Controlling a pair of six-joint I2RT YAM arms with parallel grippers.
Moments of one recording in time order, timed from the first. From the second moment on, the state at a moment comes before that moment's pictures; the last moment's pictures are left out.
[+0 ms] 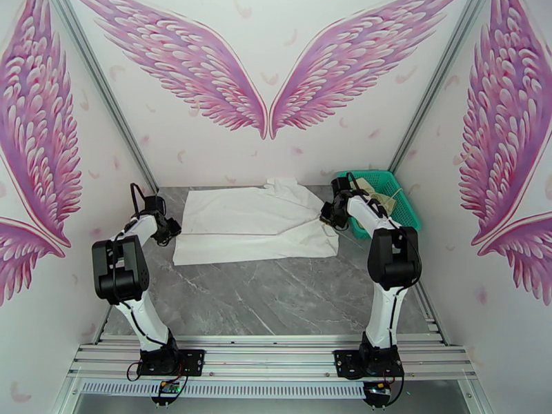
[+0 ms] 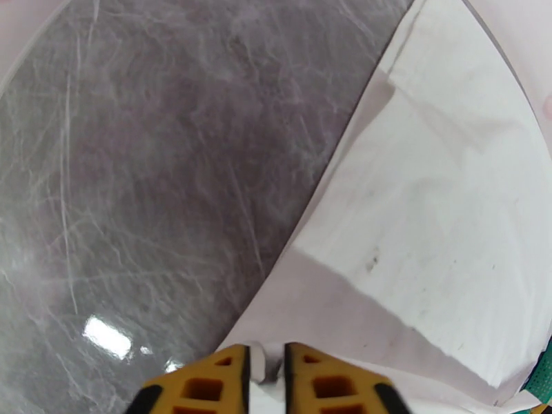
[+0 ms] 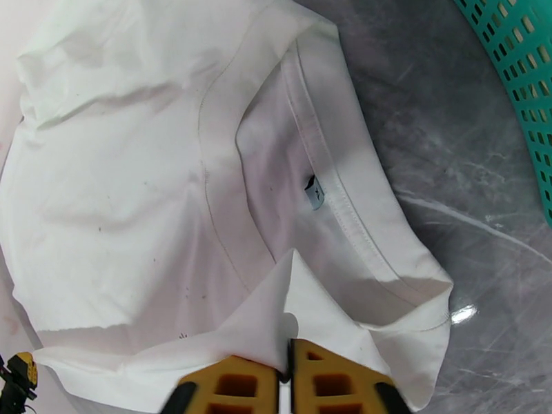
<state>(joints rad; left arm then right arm) 0.22 1.91 1.36 -0.56 0.09 -0.50 0.08 2.06 1.72 -0.84 -0.12 0.58</state>
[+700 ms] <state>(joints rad) -0.04 1.80 1.22 -0.47 0.07 -0.47 0.25 1.91 1.44 -0.61 -0.14 0.63</state>
